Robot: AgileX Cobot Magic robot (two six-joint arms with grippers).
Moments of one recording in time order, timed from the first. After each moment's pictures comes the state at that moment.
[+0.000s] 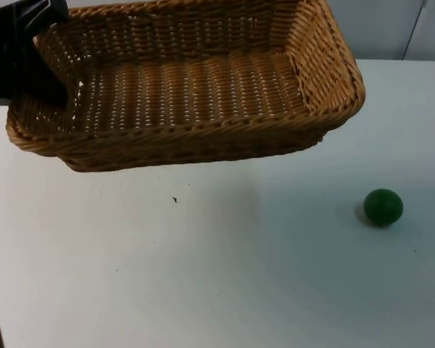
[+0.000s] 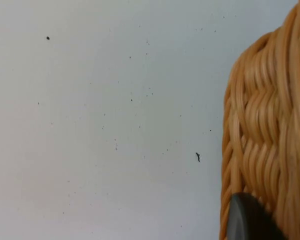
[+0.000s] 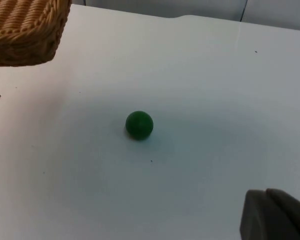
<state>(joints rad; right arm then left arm) 0.11 0.01 -0.52 0.03 1.09 -0.13 -0.08 1.63 -0.95 -0.89 0.59 0.41</state>
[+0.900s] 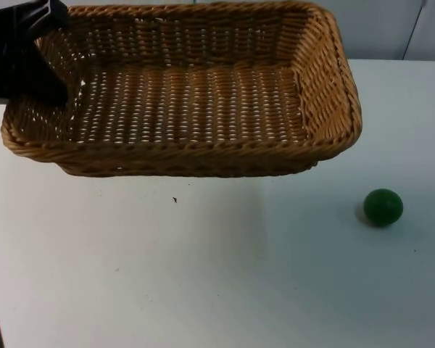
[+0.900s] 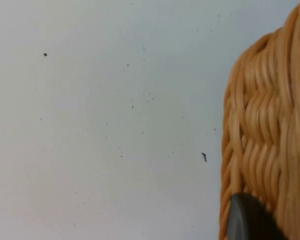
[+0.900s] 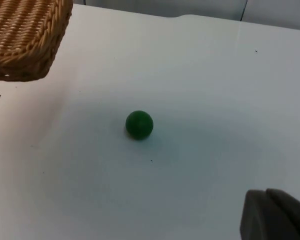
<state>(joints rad) 0.11 0.01 -0.52 0.03 1.09 -0.13 -0.08 1.63 -0.95 -0.89 0.59 0.51</state>
